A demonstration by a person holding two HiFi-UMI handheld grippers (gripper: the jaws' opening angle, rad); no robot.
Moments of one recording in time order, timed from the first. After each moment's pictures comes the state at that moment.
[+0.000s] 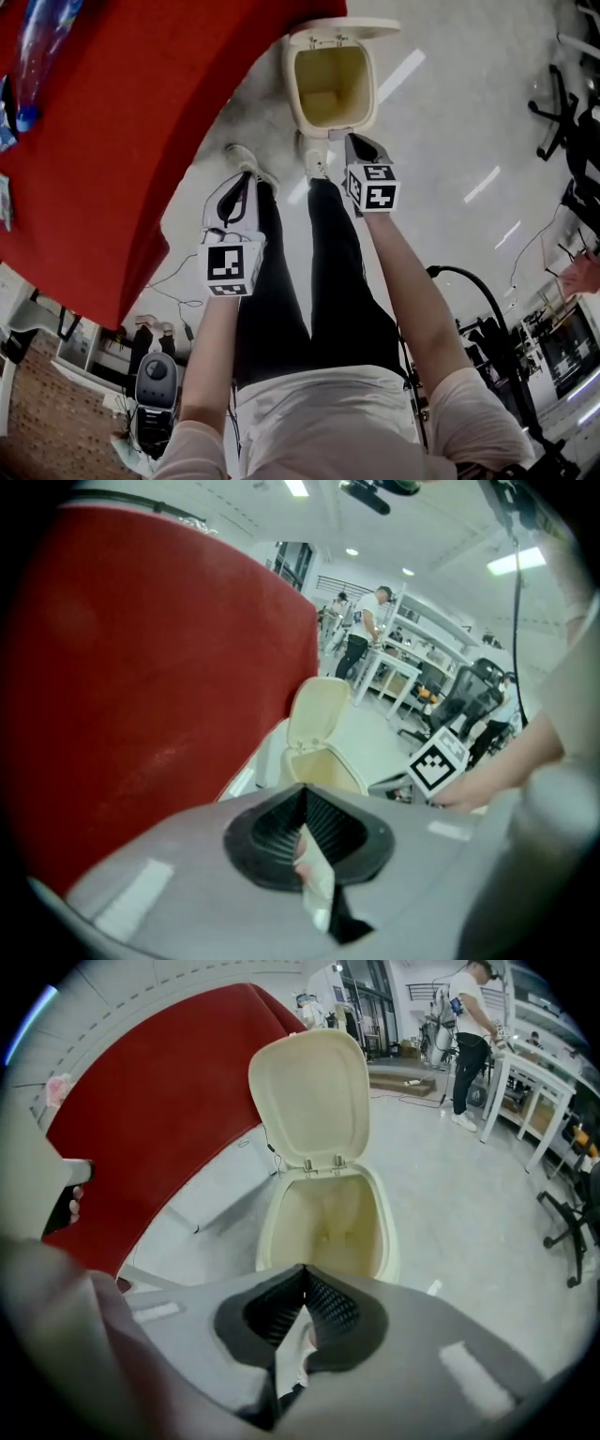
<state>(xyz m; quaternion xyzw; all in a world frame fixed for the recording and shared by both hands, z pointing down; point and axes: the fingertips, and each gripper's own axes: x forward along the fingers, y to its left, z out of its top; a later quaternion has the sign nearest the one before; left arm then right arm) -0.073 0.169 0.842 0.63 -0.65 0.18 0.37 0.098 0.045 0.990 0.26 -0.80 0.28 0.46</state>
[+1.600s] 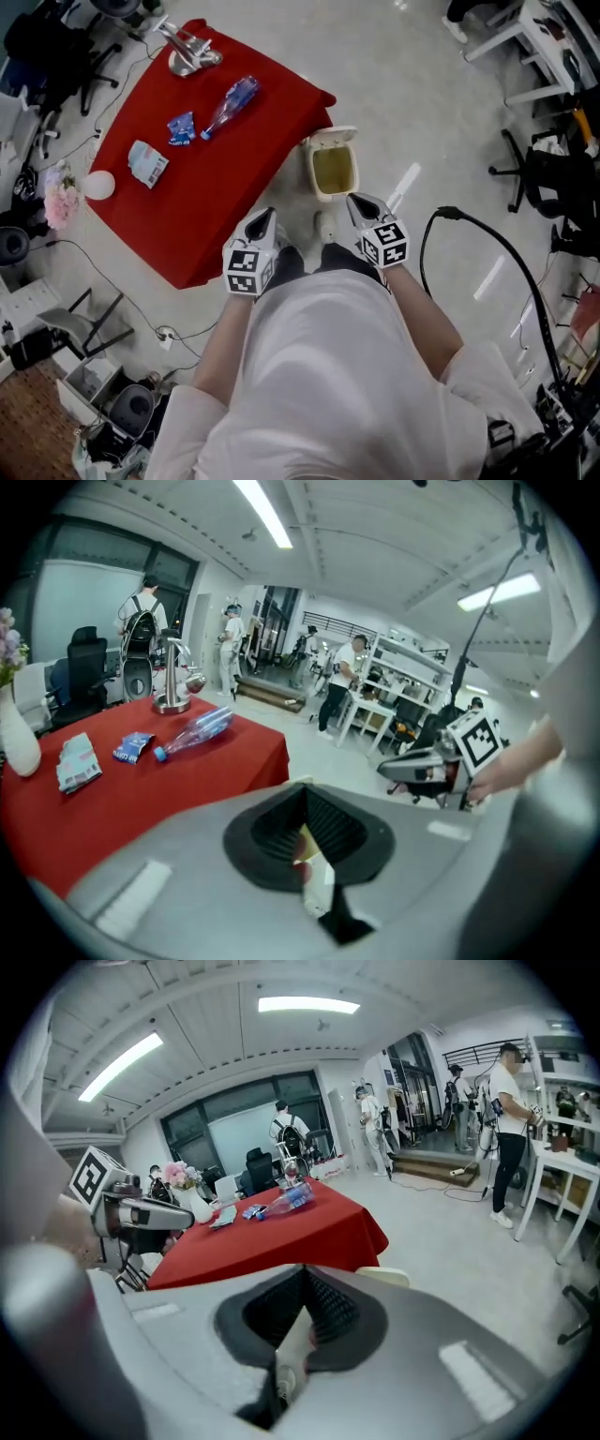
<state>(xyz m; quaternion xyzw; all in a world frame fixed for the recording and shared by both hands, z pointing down) -0.087 0.172 0.503 0.66 -0.67 0.12 0.31 0.054 0.054 0.540 0.16 -0.93 0.18 0.28</state>
